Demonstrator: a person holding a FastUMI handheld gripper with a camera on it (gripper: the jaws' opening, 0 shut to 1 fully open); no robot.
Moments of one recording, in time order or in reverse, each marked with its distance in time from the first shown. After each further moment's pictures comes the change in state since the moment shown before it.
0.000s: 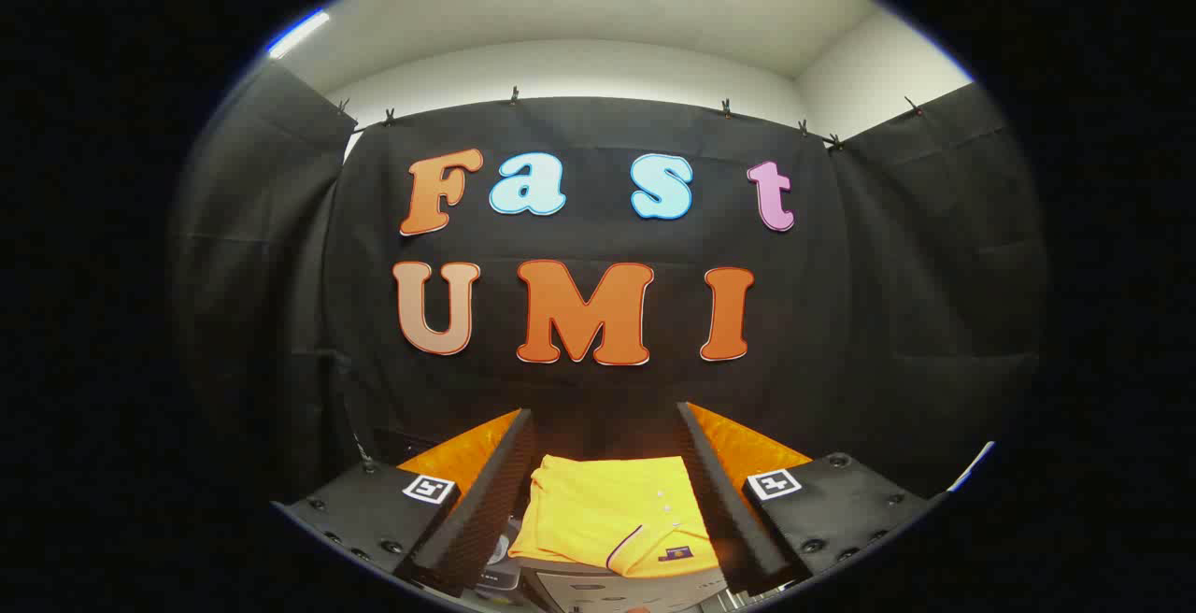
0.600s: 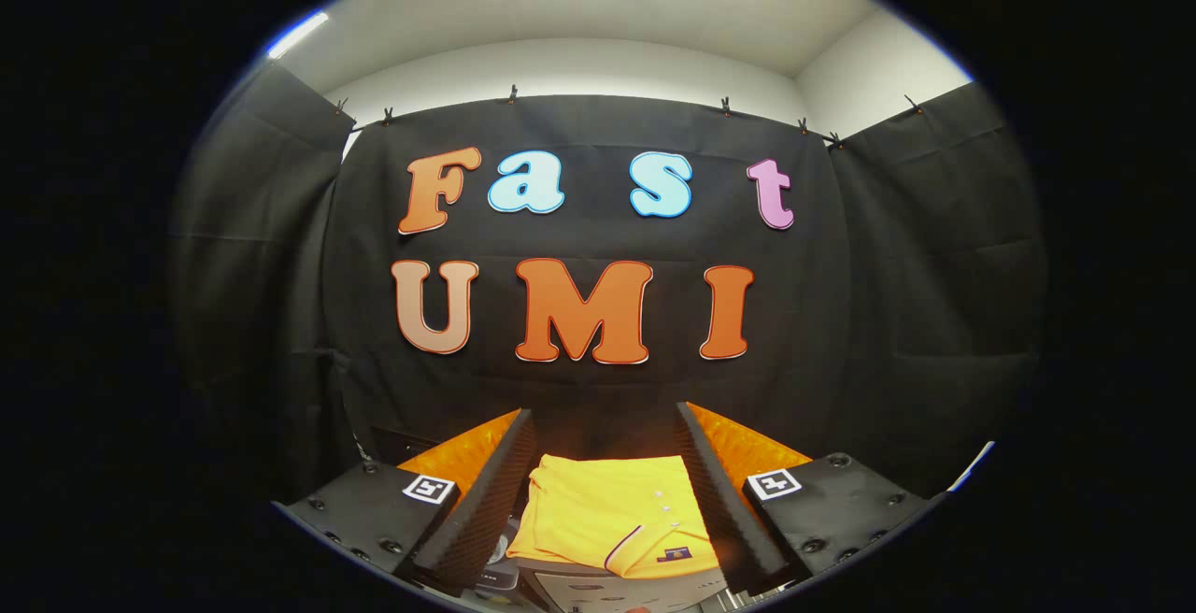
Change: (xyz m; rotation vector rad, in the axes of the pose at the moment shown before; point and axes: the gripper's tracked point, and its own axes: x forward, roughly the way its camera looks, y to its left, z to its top) arm 0.005 -0.001 -0.002 -0.001 0.005 -0.001
